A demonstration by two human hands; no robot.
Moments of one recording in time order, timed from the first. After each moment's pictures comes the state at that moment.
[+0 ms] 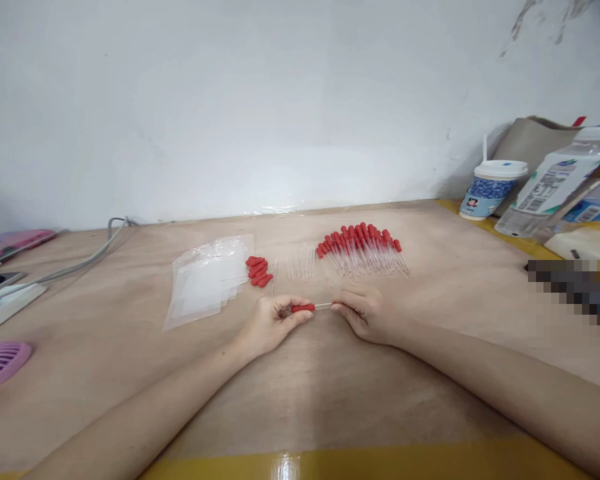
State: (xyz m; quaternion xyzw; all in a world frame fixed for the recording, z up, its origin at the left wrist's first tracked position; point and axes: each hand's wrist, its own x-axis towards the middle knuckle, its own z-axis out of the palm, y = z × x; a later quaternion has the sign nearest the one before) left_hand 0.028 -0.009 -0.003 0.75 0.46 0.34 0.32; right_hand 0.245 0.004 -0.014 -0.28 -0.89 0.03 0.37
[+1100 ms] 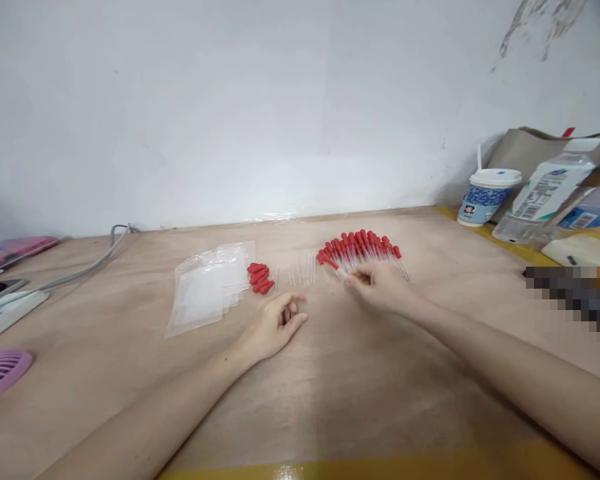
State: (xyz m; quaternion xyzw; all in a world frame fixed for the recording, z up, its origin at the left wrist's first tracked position) left_hand 0.022 -0.001 -0.003 0.82 0.45 0.31 0.17; right_hand 0.256 0.023 0.027 -0.56 -0.77 0.13 0.29
